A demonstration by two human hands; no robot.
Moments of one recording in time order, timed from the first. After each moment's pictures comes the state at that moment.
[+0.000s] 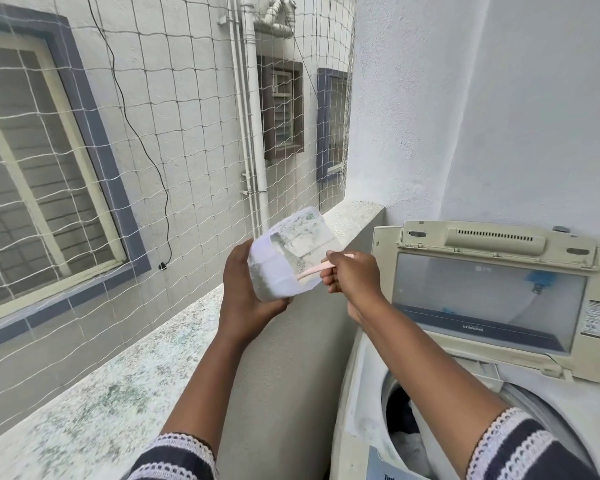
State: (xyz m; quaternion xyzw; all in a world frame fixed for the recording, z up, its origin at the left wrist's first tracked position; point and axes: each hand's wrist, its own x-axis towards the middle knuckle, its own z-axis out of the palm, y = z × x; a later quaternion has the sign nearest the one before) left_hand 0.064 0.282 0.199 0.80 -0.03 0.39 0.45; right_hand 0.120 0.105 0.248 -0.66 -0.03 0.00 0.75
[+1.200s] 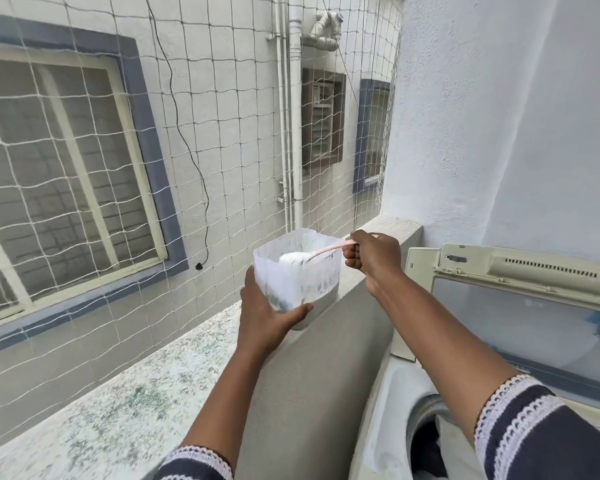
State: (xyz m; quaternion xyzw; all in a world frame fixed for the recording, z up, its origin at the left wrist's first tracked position) left_hand 0.066 0.286 0.192 0.80 0.11 0.35 0.48; right_hand 0.174 0.129 0.296 -0.61 -0.03 0.02 0.79
